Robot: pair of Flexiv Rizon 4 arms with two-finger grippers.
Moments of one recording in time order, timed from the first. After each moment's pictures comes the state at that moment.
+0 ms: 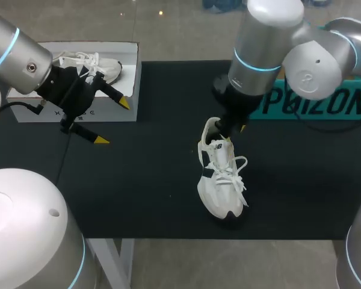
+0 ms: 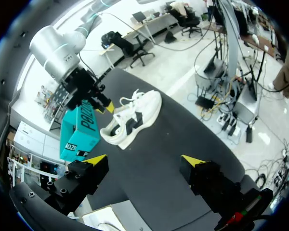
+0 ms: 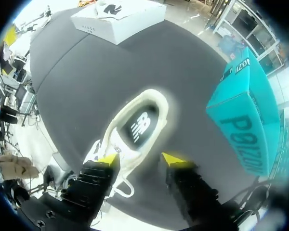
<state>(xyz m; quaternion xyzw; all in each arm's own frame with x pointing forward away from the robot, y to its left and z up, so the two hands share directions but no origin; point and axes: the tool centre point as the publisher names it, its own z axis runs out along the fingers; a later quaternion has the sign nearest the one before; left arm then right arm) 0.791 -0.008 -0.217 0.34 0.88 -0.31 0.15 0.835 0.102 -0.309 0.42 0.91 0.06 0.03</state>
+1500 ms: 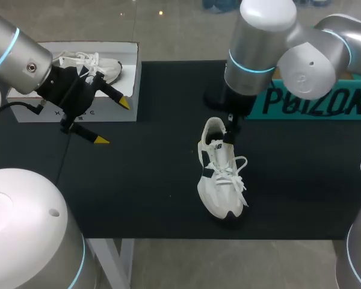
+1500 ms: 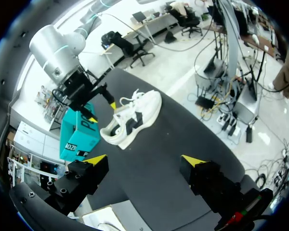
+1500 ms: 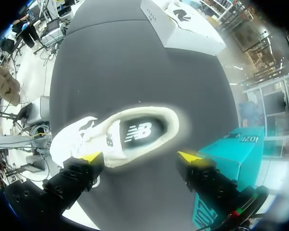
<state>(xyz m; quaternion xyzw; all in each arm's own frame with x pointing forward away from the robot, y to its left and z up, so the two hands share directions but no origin) 0.791 -0.008 -0.217 0.34 0.88 -0.31 0.15 0.858 0.099 -0.311 0.12 0.99 0.05 0.08</state>
